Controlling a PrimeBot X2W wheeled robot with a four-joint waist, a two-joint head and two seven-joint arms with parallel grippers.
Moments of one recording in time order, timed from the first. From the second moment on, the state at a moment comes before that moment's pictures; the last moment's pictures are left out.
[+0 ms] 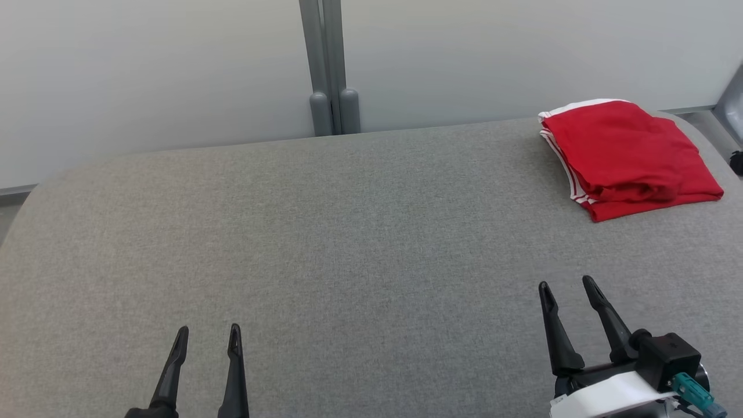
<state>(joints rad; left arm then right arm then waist) 0.23 0.05 -0.10 -0.05 -0.18 -0.03 -0.26 0.11 -0.09 0.11 0.03 0.23 0.13 -0.26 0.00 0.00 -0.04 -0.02</state>
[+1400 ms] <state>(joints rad) 0.15 0.07 -0.07 0.08 -0.66 -0.05 -0.17 0.07 -0.09 0.07 0.12 0.70 0.13 -0.17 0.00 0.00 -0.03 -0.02</state>
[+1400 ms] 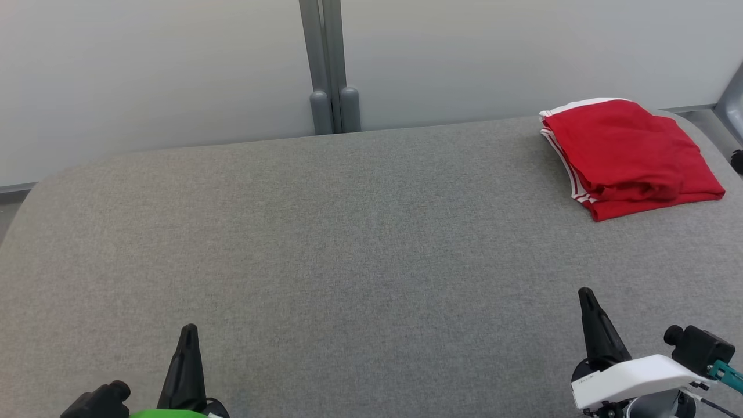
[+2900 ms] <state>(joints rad) 0.01 0.08 -0.01 0.17 -1.22 -0.09 -0.04 -0.03 -0.09 -0.01 0.19 1.23 0.13 -0.03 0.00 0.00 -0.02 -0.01</state>
